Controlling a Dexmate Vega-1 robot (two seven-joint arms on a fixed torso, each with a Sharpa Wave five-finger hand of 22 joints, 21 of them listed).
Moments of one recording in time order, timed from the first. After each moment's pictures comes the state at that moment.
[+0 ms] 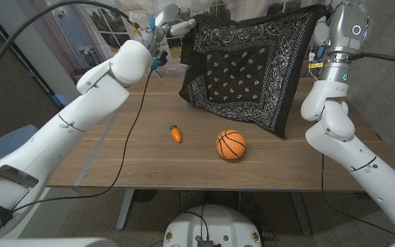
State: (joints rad) left arm 0.61 0.79 0.41 -2.25 0.05 0.43 0.06; left_hand 0.91 0.18 0.51 0.10 0.33 0.67 -0.05 0.80 0.76 0.45 -0.16 0.37 0.53 0.27 -0.04 0.21 0.25 0.19 0.15 0.41 0.24; right arm -0.97 -0.71 -0.30 -2.19 -0.80 -0.73 -0.69; right_hand 1.02 0.16 0.26 0.01 0.30 0.78 -0.09 0.52 0.54 0.82 -0.18 0.85 0.88 0.95 -0.14 0.65 1.21 0.43 -0.05 0.69 0.28
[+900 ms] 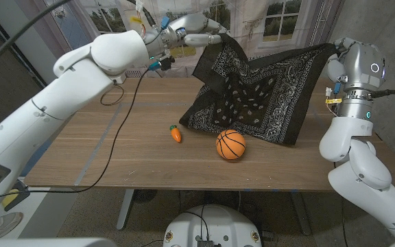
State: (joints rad) left arm 0.49 0.91 0.43 -2.26 -0.21 0.24 -0.32; left_hand 0.91 0.18 0.54 0.10 0.30 0.67 -0.02 0.81 0.73 0.42 -0.15 0.36 0.54 0.22 -0.03 0.21 0.26 0.16 0.16 0.41 0.24; right arm -1.42 -0.75 -0.08 -2.46 -0.74 -0.76 -0.59; right_hand 1.02 0.16 0.26 0.02 0.30 0.77 -0.10 0.53 0.55 0.81 -0.18 0.83 0.86 0.92 -0.13 0.63 1.20 0.41 -0.05 0.71 0.27
